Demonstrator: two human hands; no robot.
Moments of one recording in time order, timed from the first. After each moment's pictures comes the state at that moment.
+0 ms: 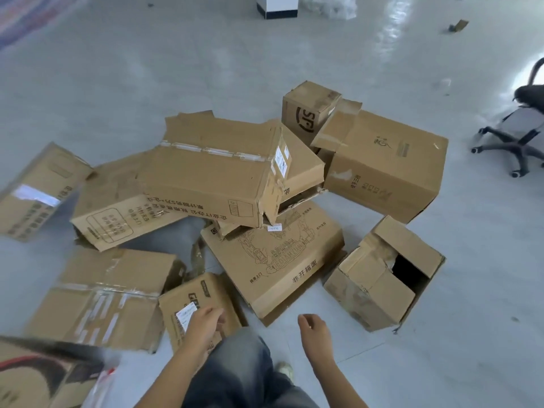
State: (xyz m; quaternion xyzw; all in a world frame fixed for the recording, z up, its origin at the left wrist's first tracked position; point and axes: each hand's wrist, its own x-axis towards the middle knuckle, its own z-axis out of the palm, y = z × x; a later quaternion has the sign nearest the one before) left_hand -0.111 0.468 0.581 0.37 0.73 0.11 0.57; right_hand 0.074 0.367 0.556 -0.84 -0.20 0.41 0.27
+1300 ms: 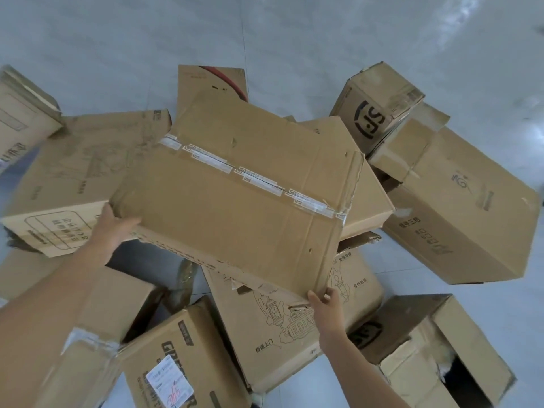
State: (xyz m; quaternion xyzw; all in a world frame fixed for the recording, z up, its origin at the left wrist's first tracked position) left_hand -0.201 0.963 0.486 0.39 0.78 0.25 0.43; right_hand 0.125 0.765 0.475 -0.82 -0.08 0.48 0.31
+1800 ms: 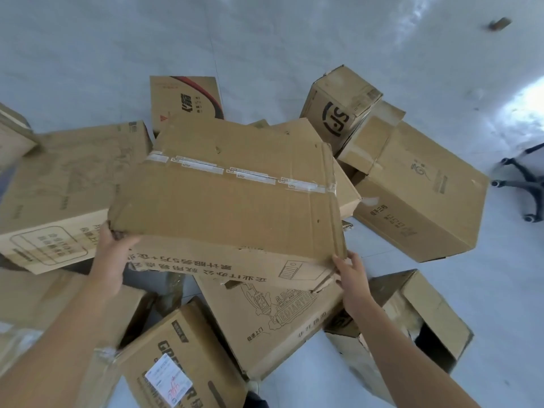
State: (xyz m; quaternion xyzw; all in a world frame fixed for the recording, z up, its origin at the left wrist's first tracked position) left_hand -0.170 0.899 0.547 0.33 0.70 0.35 0.53; right_hand 0.184 0.756 0.561 -0.80 -0.08 0.43 0.41
